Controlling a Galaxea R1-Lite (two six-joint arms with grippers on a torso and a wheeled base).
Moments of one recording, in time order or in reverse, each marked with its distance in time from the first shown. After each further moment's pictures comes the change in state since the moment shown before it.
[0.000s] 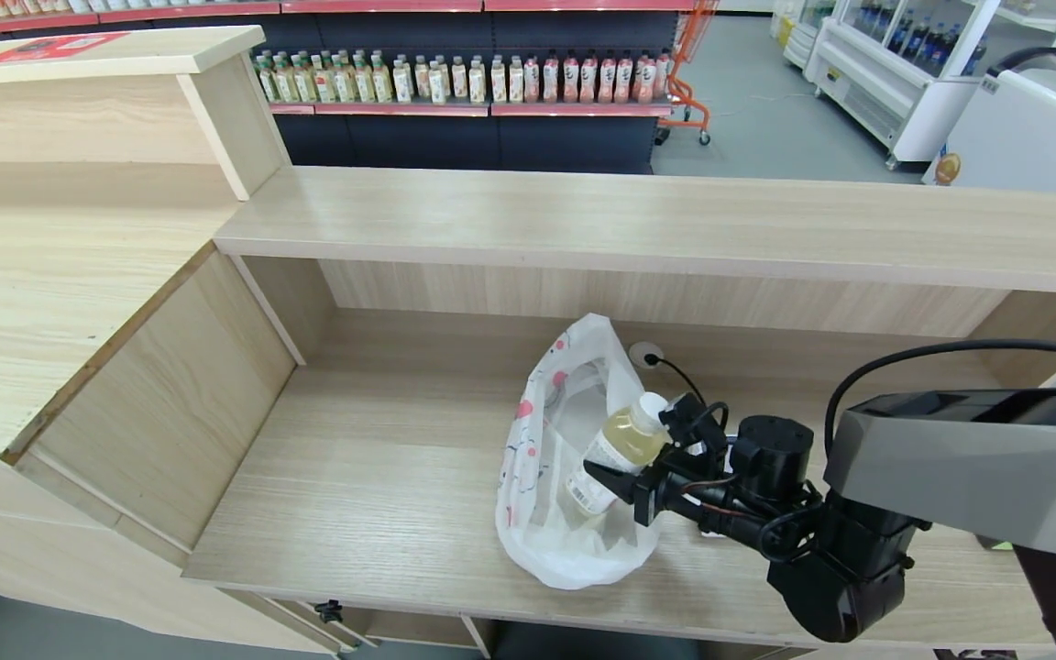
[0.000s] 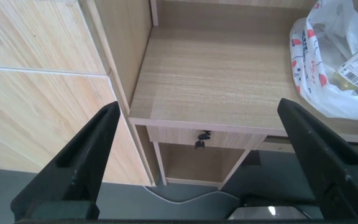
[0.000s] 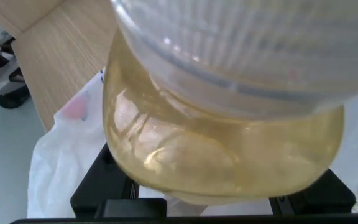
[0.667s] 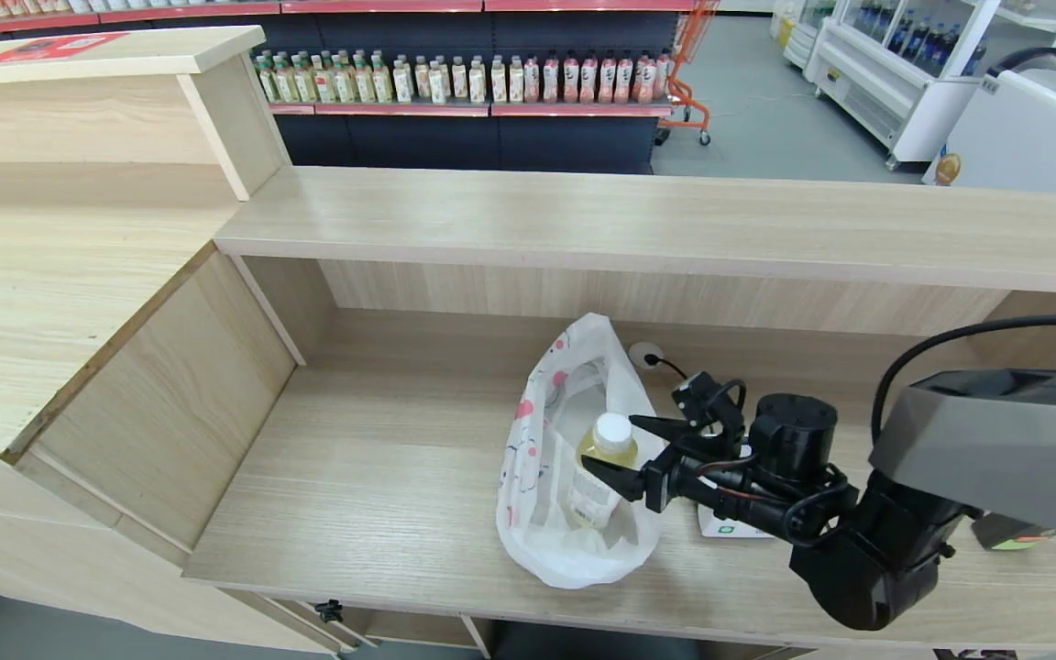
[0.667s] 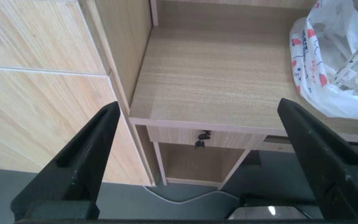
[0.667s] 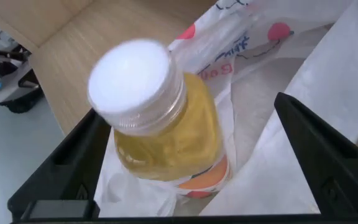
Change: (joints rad) left arm 0.000 0.000 0.000 0.000 0.000 0.000; right arm -0.008 -0.145 0.032 0.124 0.003 0.018
